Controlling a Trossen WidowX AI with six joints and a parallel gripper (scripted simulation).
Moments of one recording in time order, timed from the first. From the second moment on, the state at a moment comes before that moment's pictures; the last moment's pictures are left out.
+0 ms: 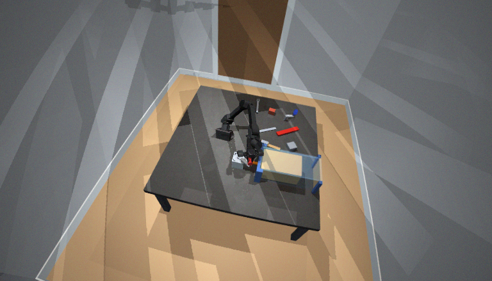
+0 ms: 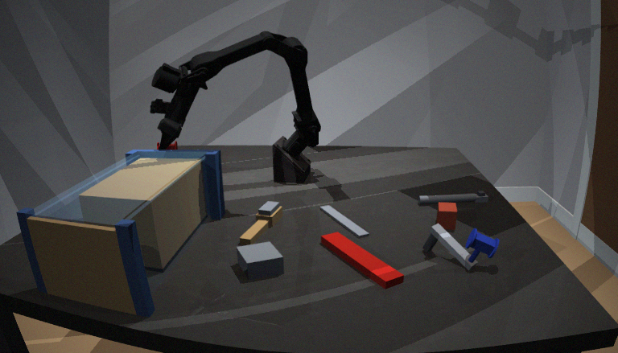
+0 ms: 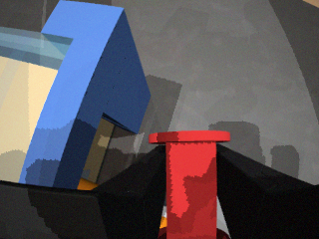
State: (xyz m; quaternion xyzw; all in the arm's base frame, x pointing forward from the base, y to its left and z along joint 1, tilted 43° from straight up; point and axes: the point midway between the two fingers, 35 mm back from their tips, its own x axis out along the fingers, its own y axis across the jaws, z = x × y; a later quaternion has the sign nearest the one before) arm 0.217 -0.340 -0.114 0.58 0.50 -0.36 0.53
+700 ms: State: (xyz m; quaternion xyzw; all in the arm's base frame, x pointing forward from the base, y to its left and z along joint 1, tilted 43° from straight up) arm 0.226 -0.329 -0.102 0.58 0.49 -0.37 0.53
